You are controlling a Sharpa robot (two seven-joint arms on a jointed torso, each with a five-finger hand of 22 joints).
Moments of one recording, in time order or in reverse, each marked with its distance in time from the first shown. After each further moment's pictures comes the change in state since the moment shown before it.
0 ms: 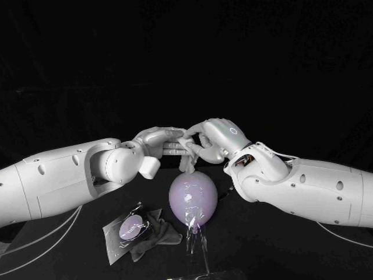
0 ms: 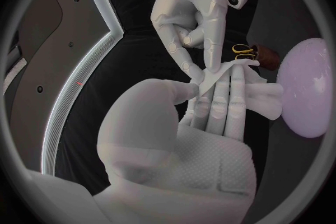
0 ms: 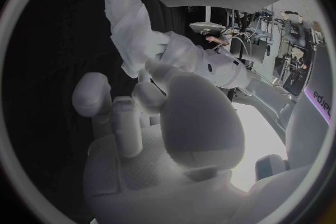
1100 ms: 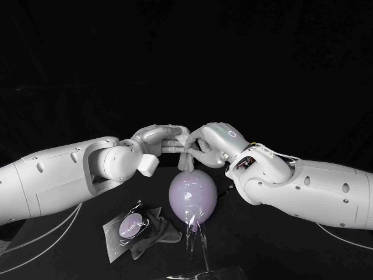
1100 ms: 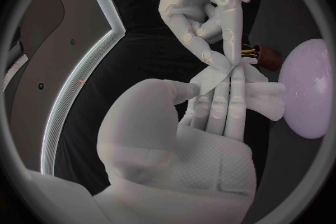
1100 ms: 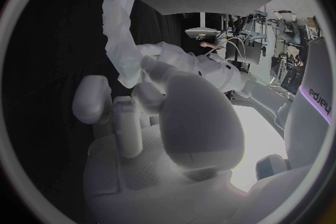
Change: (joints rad) left arm -0.001 -0.001 0.000 -0.011 0.020 0.013 0.013; left_hand -0.005 0.000 0.000 0.000 0.000 0.006 0.000 0.001 0.000 0.013 -0.002 0.005 0.002 0.011 -0.003 0.000 0.000 -0.003 0.011 -0.004 0.000 0.001; right arm -0.008 -0.029 0.000 0.046 -0.007 0.071 0.005; right_hand 0.016 0.021 0.037 -0.062 -0.006 0.094 -0.033 0.105 0.079 -0.010 -0.011 0.001 0.015 0.000 -0.015 0.009 0.000 -0.007 0.015 -0.015 0.058 0.046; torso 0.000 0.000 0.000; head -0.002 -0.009
